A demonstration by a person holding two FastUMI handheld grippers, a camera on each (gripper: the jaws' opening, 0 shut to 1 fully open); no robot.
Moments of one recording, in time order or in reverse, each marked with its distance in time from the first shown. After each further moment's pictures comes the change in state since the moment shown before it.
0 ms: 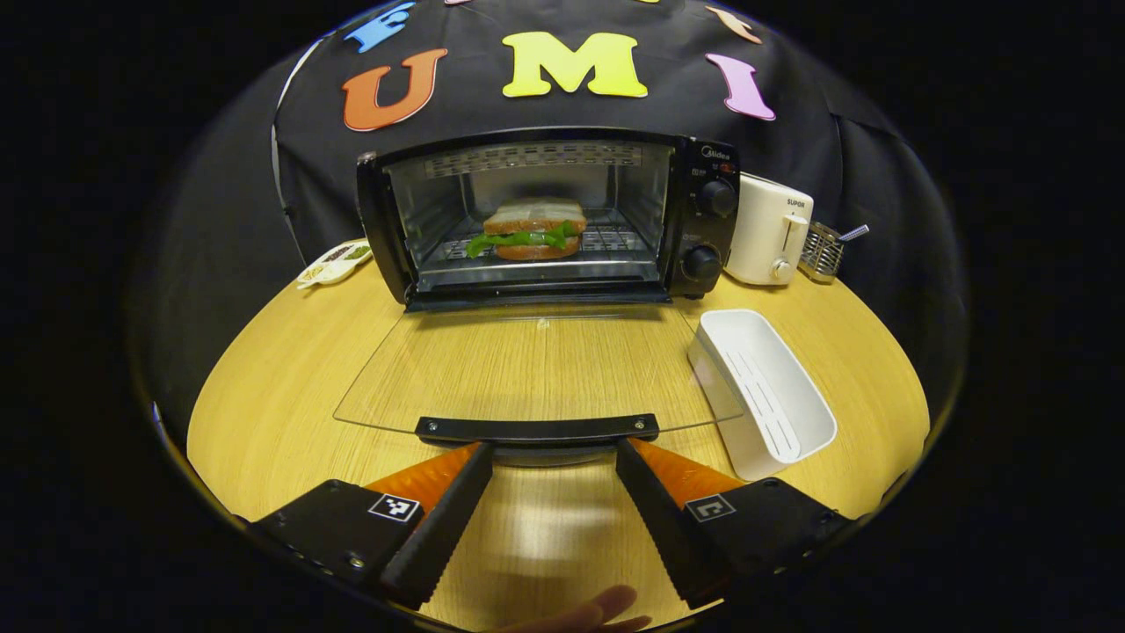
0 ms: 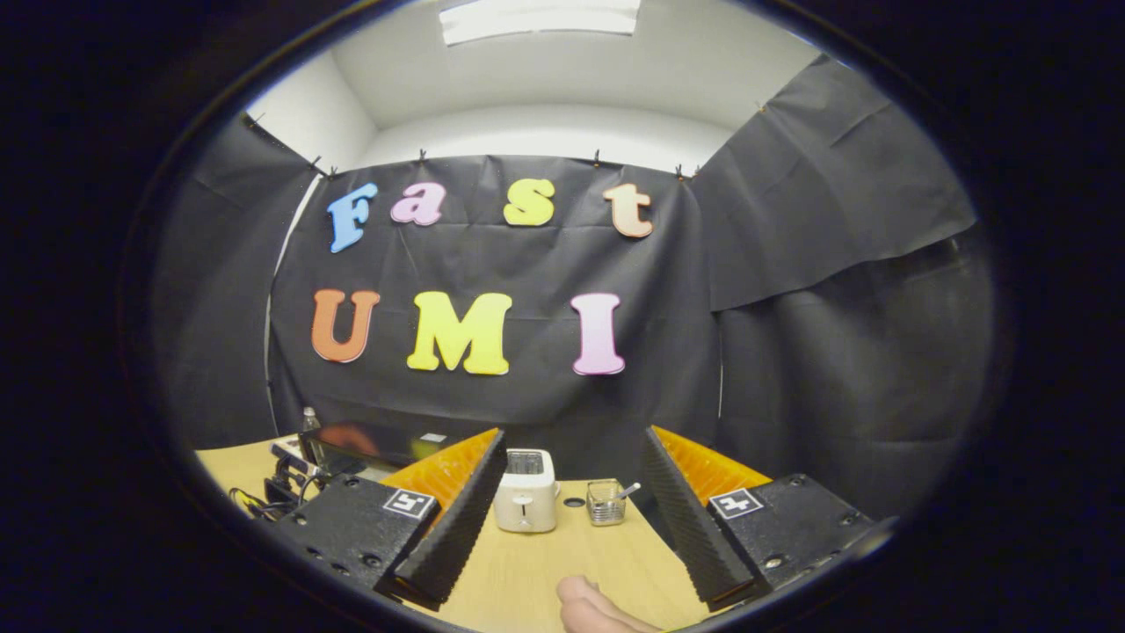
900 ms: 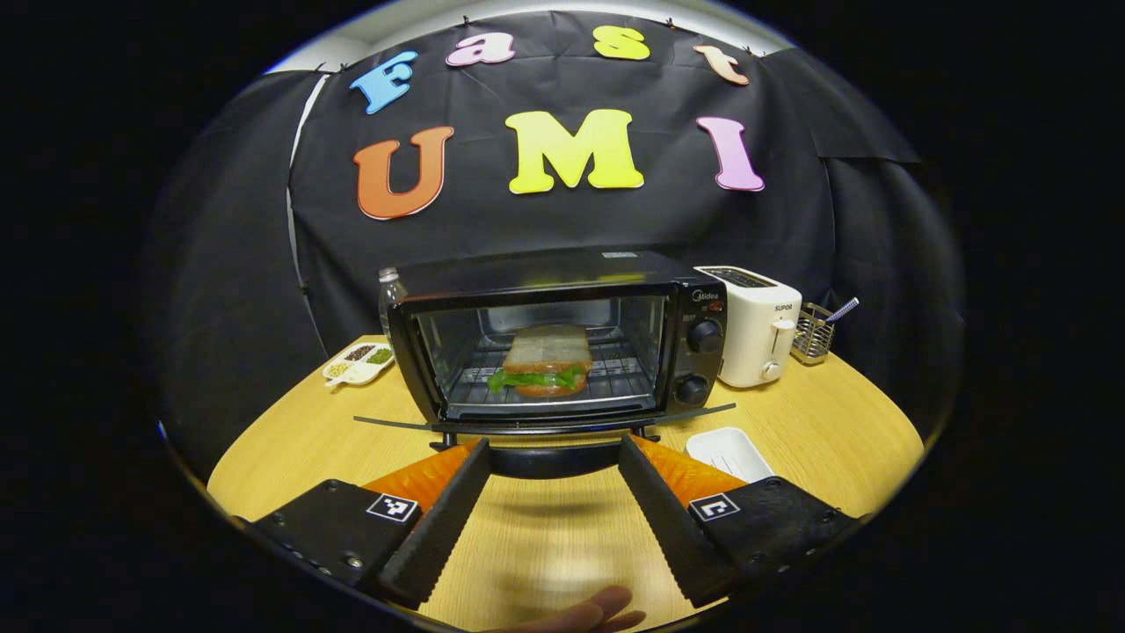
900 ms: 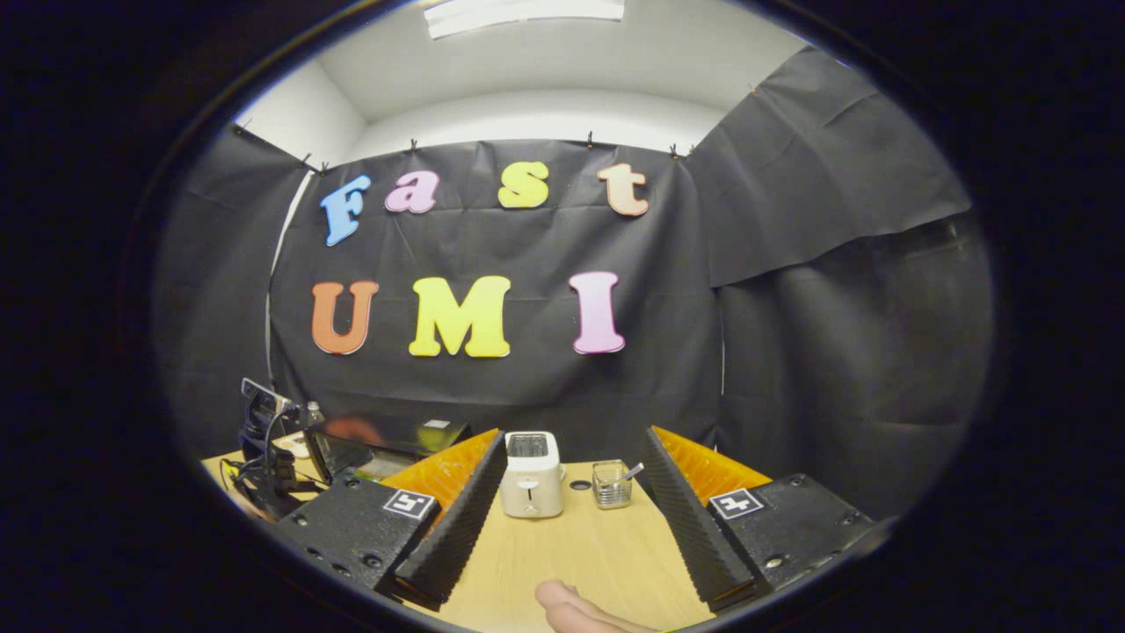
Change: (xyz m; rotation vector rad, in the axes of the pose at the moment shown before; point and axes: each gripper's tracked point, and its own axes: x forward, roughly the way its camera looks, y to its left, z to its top) left arm -0.029 0.009 0.108 0.047 -0.300 0.036; right arm -0.003 -0.003 -0.018 0.034 0.079 -0.001
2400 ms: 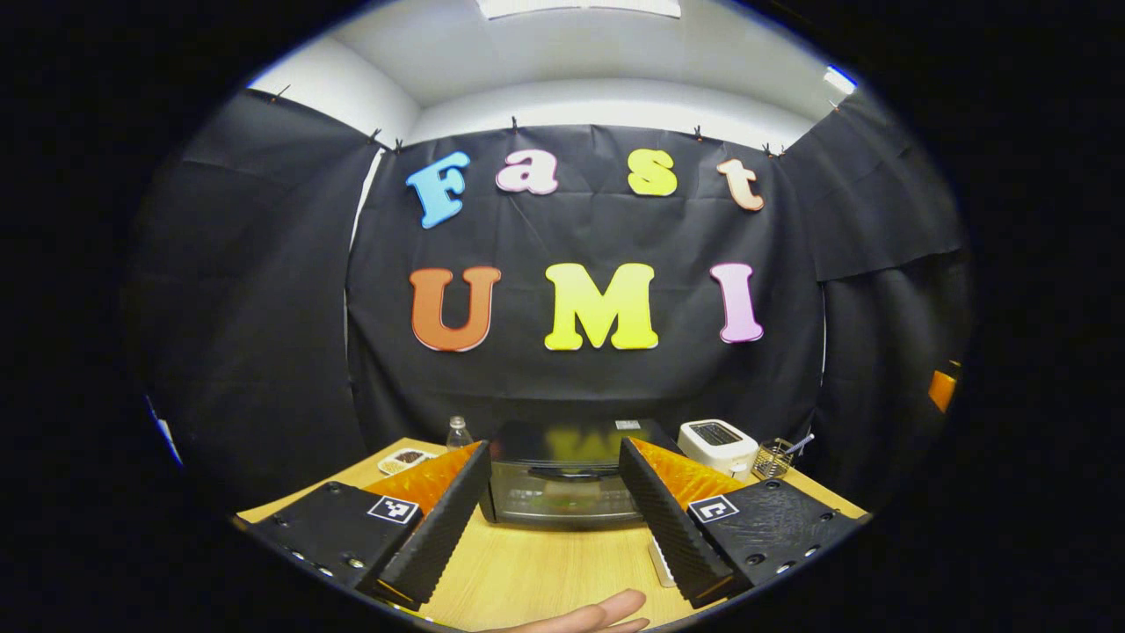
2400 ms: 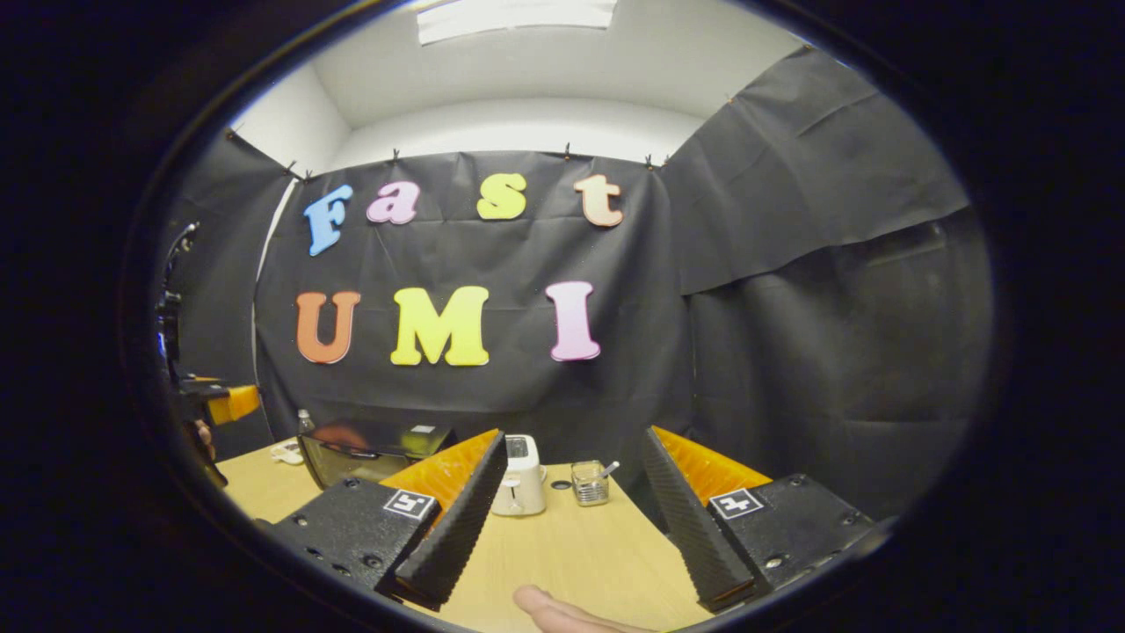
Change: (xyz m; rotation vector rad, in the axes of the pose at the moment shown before) left arm -0.179 0.049 0.166 -0.075 -0.426 0.061; right arm -0.047 -0.019 0.013 0.019 -0.036 -0.079
